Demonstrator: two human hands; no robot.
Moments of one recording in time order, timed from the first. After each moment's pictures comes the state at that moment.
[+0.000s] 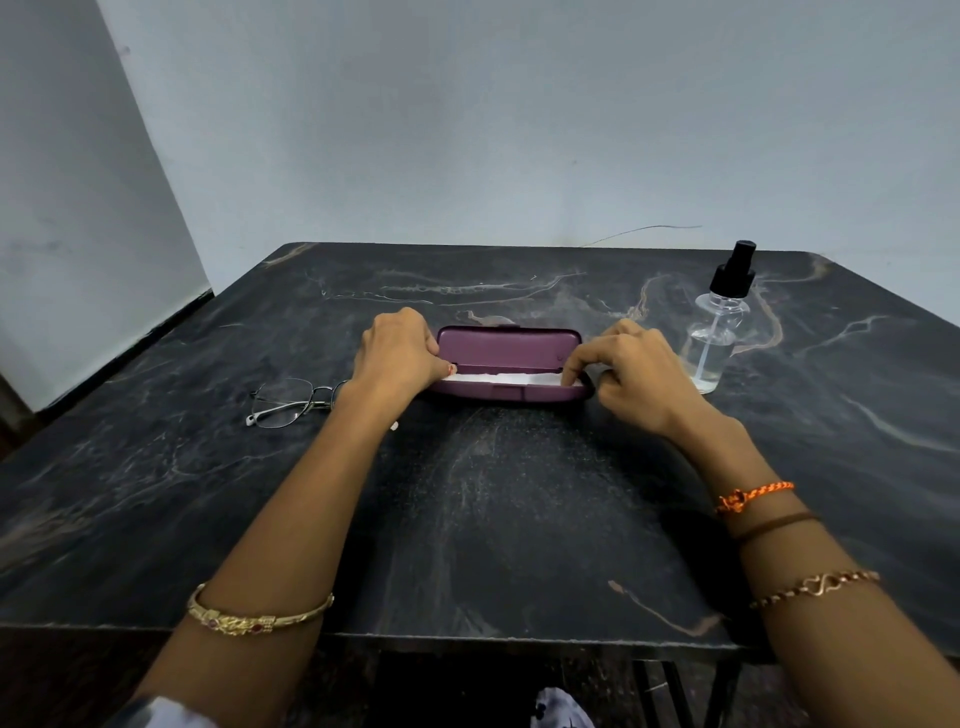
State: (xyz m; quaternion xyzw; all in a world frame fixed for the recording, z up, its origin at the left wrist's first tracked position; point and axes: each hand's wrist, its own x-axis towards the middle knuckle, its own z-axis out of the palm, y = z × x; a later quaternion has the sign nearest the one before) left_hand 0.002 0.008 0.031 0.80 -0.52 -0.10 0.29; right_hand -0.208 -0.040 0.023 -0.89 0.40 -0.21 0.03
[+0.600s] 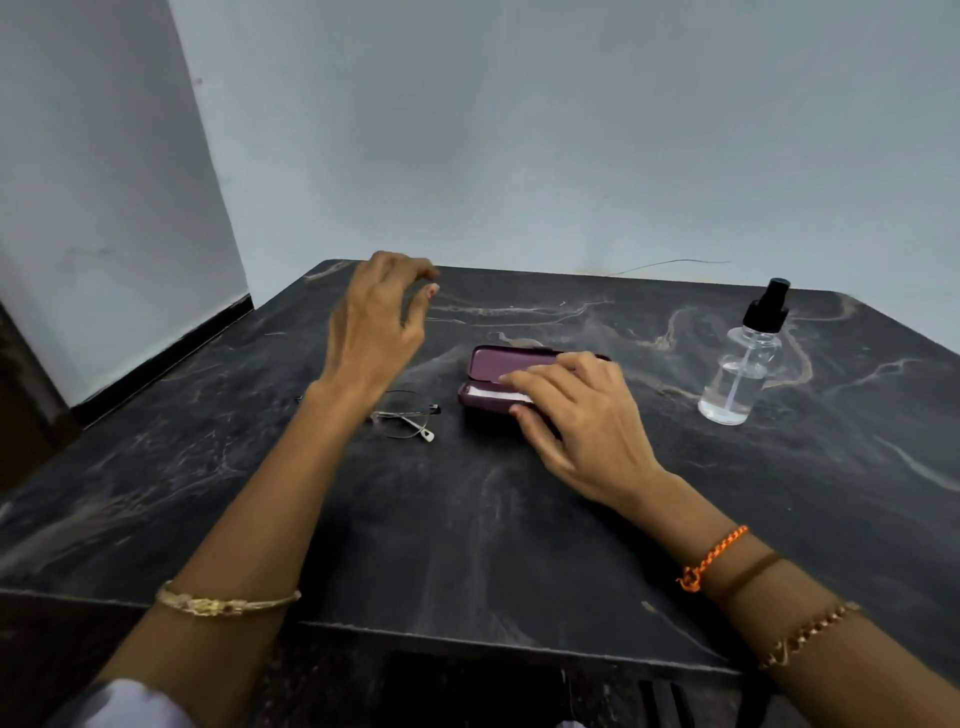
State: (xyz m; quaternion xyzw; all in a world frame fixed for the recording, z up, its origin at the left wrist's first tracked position) left_hand 0.047 0.032 0.046 0.63 -0.60 0.18 0.46; right_hand -0.157 0.009 0.008 -0.88 0.23 -0.38 -0.15
